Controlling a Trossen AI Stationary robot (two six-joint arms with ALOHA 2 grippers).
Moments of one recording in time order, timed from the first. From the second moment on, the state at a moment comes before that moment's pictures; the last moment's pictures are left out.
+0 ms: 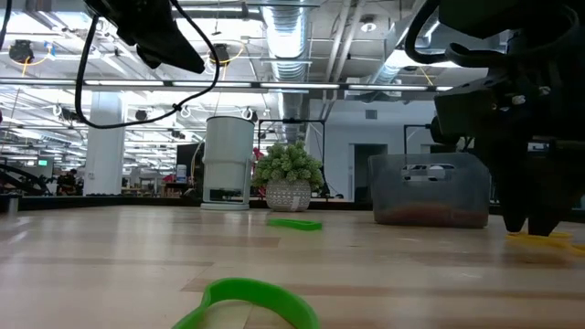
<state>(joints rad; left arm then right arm) -0.25 1.03 0.75 -0.35 -0.42 -0.25 0.51 1.92 1.14 -0.92 0.23 0.27</state>
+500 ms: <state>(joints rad) -0.25 1.03 0.75 -0.35 -0.42 -0.25 0.48 1.92 1.14 -0.90 0.18 0.20</state>
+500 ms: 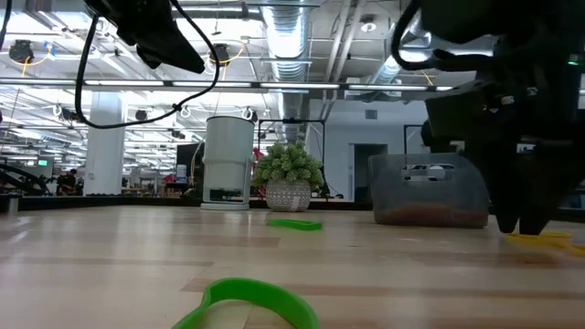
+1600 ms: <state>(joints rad) -0.25 1.03 0.75 -0.35 -0.42 -0.25 0.45 1.72 1.45 -1.41 0.42 0.23</state>
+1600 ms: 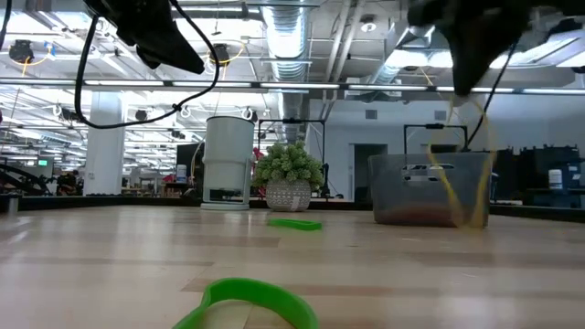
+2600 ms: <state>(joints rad) -0.25 1.03 0.75 -0.38 -0.42 -0.25 0.08 1.71 1.35 -1.36 0.34 0.12</state>
